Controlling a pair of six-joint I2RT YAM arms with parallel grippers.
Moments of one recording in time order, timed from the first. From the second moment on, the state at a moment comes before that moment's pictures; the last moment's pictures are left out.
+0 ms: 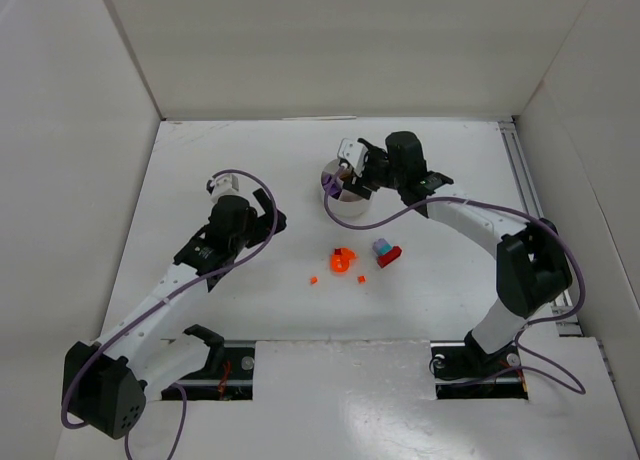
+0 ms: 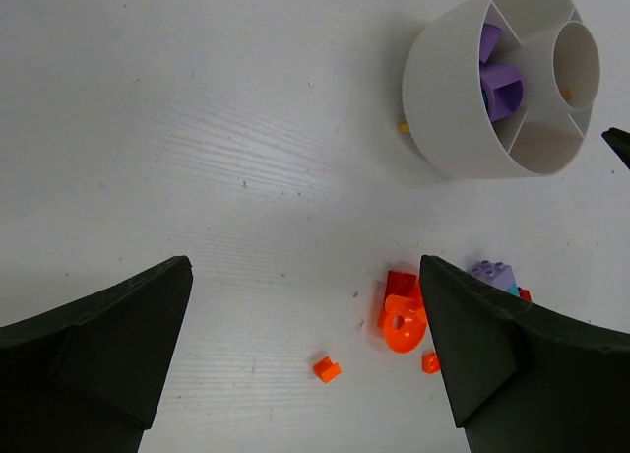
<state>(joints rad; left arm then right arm) -0.45 0.96 0.68 -0.31 -0.19 -0.78 0.51 1.66 1.22 0.02 -0.38 -0.73</state>
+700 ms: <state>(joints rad) -0.45 1.02 0.68 -0.34 -0.18 -0.78 0.49 1.66 1.19 -0.01 -0.37 -0.73</state>
